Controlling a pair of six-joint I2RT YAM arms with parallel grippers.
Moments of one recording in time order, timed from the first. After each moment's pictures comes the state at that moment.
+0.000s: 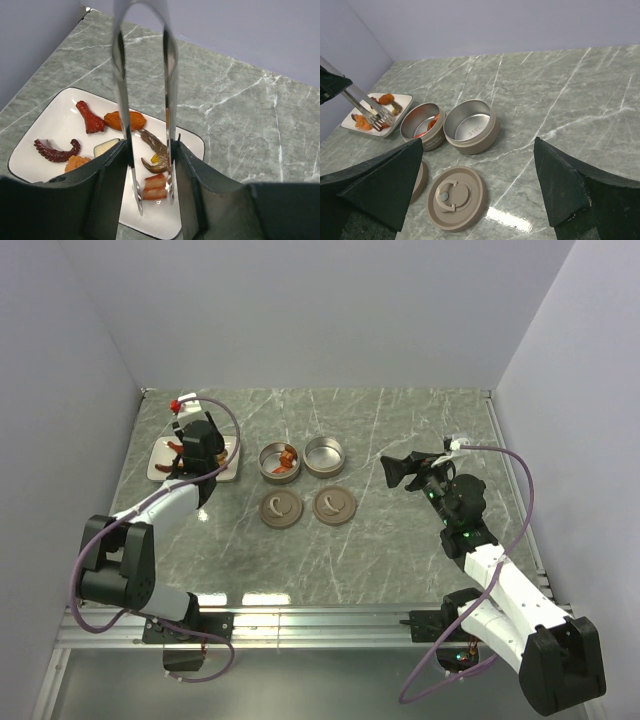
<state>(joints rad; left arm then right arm) -0.19 1.45 0.81 0.40 -0.52 -0.25 0.27 0.89 0.43 0.49 -0.14 0.36</state>
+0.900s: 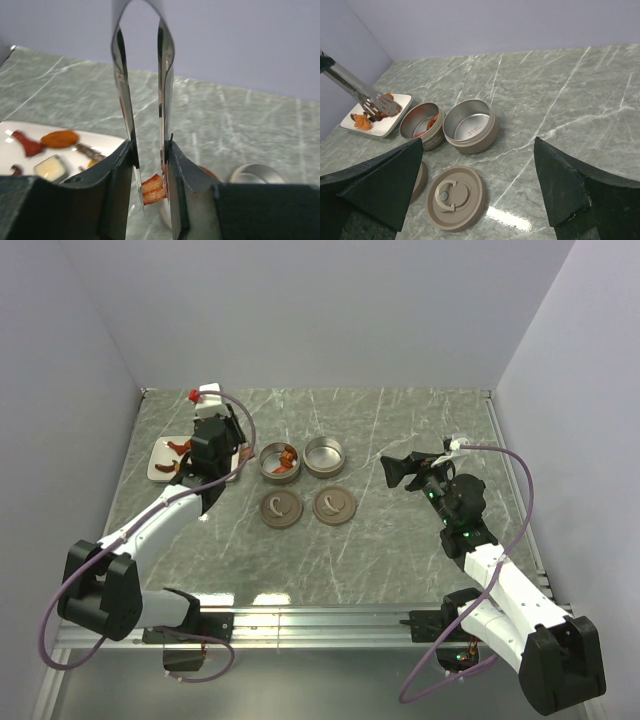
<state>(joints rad) -0.35 1.31 0.87 0.31 -0.44 -0.24 0.27 0.89 0.43 0.49 -0.14 0.36</state>
